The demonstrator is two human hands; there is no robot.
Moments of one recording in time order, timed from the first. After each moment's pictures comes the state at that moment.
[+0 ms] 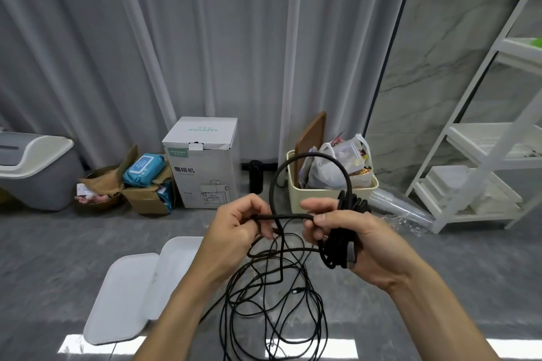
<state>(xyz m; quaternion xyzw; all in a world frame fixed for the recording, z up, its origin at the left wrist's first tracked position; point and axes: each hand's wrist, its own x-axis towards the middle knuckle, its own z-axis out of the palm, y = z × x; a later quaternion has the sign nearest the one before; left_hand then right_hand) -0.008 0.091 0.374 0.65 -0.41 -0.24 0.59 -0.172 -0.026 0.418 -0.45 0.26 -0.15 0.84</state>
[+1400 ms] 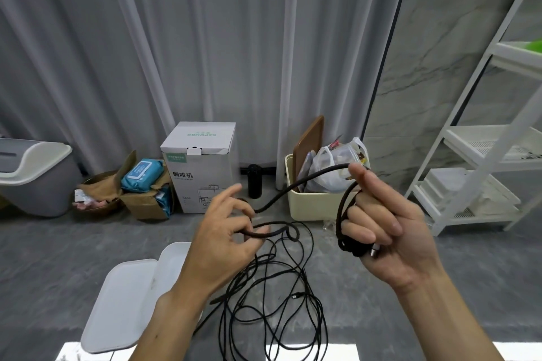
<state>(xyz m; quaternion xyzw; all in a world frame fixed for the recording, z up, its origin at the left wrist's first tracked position) 0.012 0.092 0.349 0.71 -0.55 0.04 0.43 -0.179 -0.055 0.407 -0.28 -0.04 -0.18 0.94</state>
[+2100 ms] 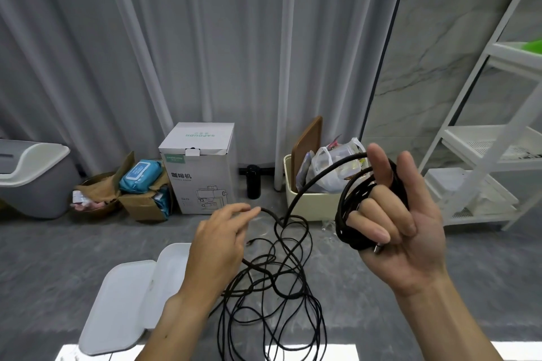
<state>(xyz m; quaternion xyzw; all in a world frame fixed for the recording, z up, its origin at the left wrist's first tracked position) 0.009 0.087 0.338 0.81 -0.48 0.01 0.33 -0.180 -0.047 0.419 -0.24 -0.17 -0.19 0.94</state>
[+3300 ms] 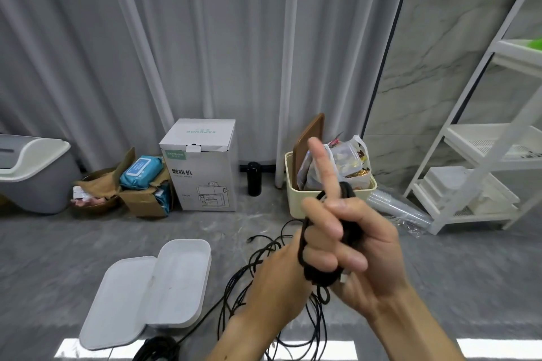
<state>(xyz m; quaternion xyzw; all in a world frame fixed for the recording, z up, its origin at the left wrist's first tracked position) -0.075 0.078 0.342 0.73 -0.56 -0.13 0.36 -0.160 -0.003 0.413 -0.27 -0.15 -0.17 0.94</state>
